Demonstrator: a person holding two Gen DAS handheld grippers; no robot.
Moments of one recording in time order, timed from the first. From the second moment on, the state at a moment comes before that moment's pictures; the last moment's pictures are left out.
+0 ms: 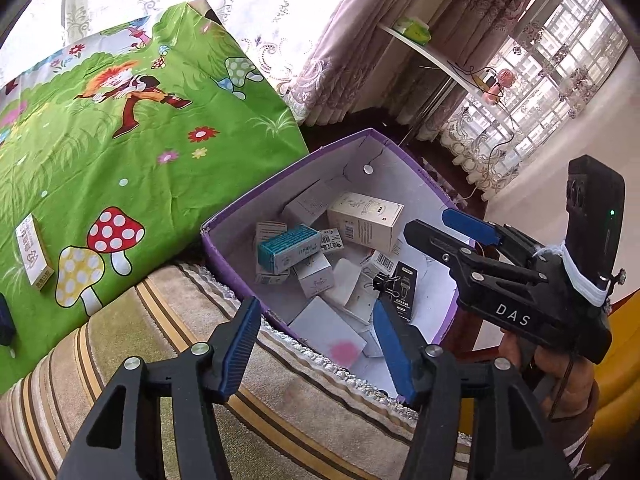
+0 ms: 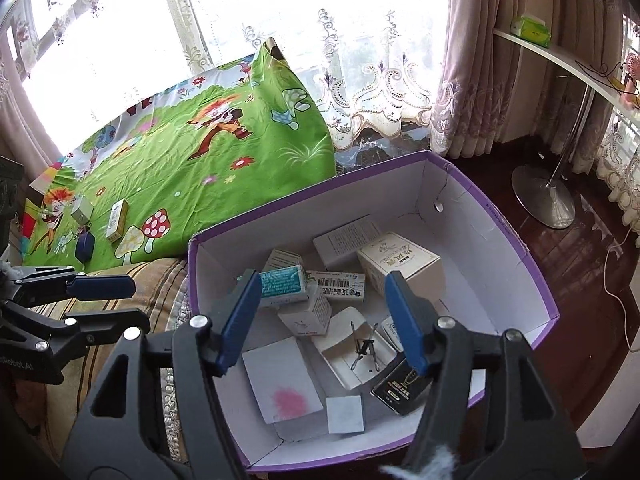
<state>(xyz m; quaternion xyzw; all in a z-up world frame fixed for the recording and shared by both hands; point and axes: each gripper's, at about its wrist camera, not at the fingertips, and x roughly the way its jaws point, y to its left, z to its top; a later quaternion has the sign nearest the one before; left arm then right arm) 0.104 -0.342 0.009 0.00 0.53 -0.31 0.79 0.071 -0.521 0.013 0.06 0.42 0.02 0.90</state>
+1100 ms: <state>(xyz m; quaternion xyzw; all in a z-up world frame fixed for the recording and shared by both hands) 0.104 -0.221 0.070 0.10 0.31 -0.13 0.93 0.076 -0.396 0.094 -0.02 0.29 0.08 0.95</state>
